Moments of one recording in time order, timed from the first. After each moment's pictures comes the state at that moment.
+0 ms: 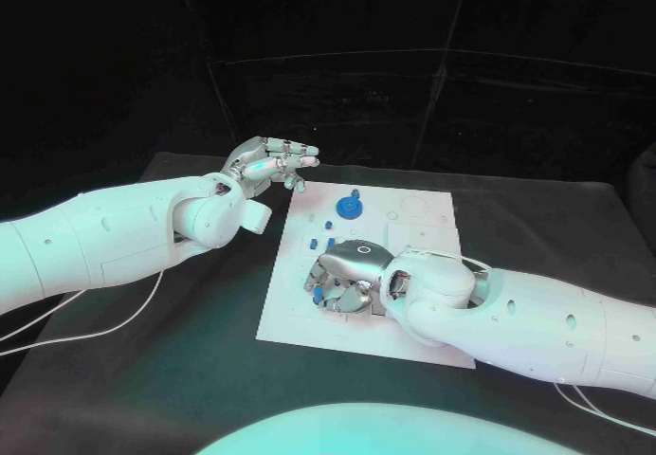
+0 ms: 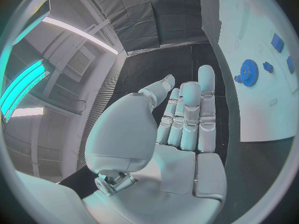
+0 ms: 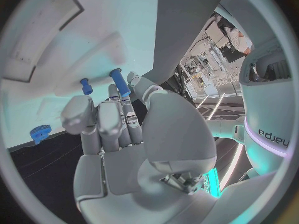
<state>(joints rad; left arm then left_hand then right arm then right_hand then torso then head) 1.25 -0.82 -0.13 1.35 -0.02 -0.15 0.41 1.30 -0.09 0.44 -0.12 0.05 1.00 0.19 0.12 0.07 1.09 0.12 0.21 0.07 1.22 0.03 1.03 0.61 0.17 1.20 0.12 0.65 0.65 1.07 -0.54 -0.08 1.61 -1.66 -0.18 -0.11 1.32 -0.15 0.39 -0.04 0.09 0.98 0.16 0.06 0.07 1.11 0.09 0.09 0.06 1.46 0.00 1.21 0.97 0.12 1.35 0.10 1.25 0.98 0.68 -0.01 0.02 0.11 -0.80</state>
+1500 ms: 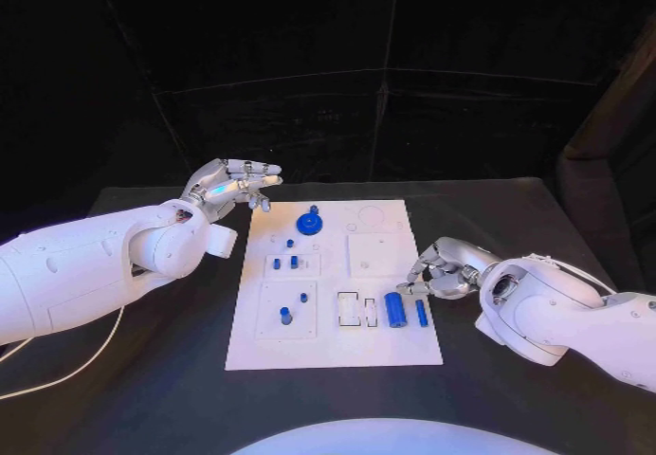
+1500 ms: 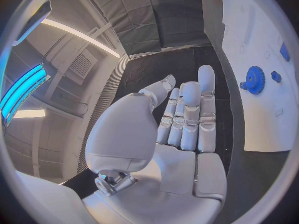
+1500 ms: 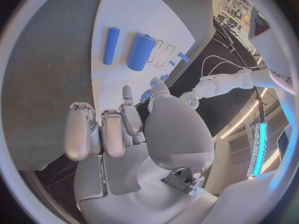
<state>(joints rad) 1.25 -0.84 -0.14 1.36 -0.02 -0.16 0.43 1.30 -0.08 0.43 -0.12 0.05 1.00 0.19 0.13 0.07 1.09 0.12 0.22 0.07 1.22 0.03 1.03 0.61 0.17 1.20 0.12 0.65 0.65 1.08 -1.05 -0.08 1.86 -1.30 -0.38 -0.45 1.21 -0.07 -0.14 0.23 0.30 0.99 0.11 0.26 0.14 1.38 0.02 1.31 1.23 1.46 -0.05 1.45 1.30 0.08 1.45 0.06 1.41 1.25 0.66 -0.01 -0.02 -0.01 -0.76</state>
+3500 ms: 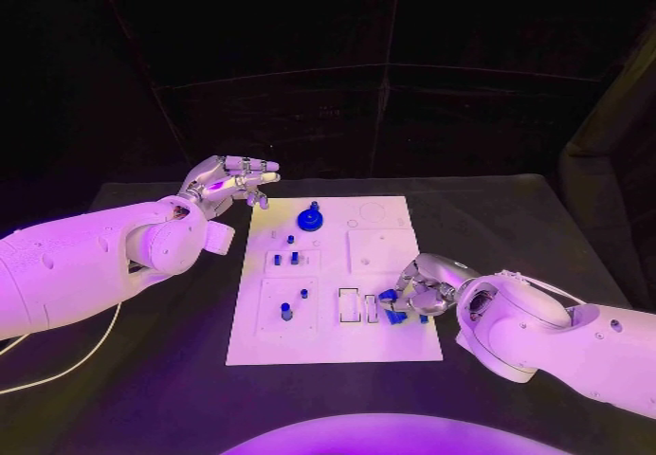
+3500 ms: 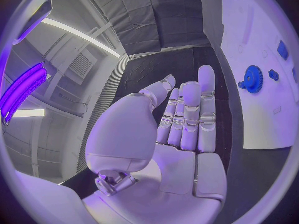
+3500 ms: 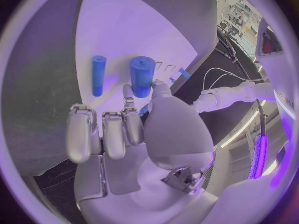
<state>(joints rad) 1.25 -0.85 -0.14 1.37 -0.02 -0.15 0.43 1.30 -0.08 0.43 -0.13 0.05 1.00 0.19 0.13 0.07 1.09 0.12 0.22 0.07 1.21 0.03 1.03 0.60 0.17 1.20 0.12 0.65 0.65 1.01 -0.97 -0.08 1.86 -1.40 -0.40 -0.53 1.26 -0.03 -0.19 0.28 0.58 1.03 0.08 0.32 0.21 1.45 0.00 1.40 1.31 1.47 -0.06 1.50 1.31 0.06 1.47 0.04 1.45 1.31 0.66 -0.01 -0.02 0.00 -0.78</state>
